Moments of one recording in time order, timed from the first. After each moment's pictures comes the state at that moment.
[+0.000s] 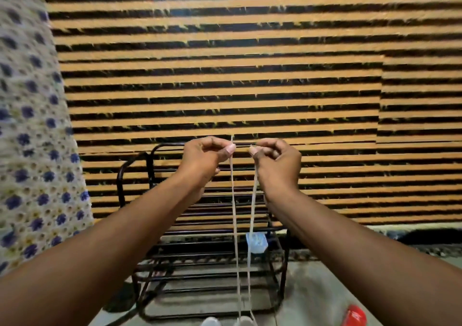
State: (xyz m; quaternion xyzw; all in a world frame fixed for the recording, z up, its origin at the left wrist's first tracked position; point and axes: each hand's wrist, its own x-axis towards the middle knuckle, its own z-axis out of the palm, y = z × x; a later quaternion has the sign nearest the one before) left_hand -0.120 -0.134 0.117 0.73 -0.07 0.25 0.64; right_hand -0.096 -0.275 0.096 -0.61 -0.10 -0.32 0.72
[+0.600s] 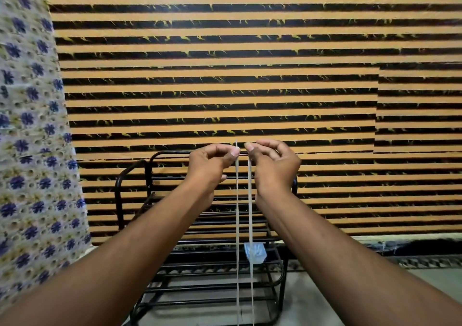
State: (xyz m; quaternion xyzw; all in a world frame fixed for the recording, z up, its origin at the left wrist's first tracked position) left_hand -0.110 -0.148 0.118 0.66 -0.05 0.23 0.71; right_hand -0.099 -0.260 0.115 -0.52 -0.07 -0.30 0.80
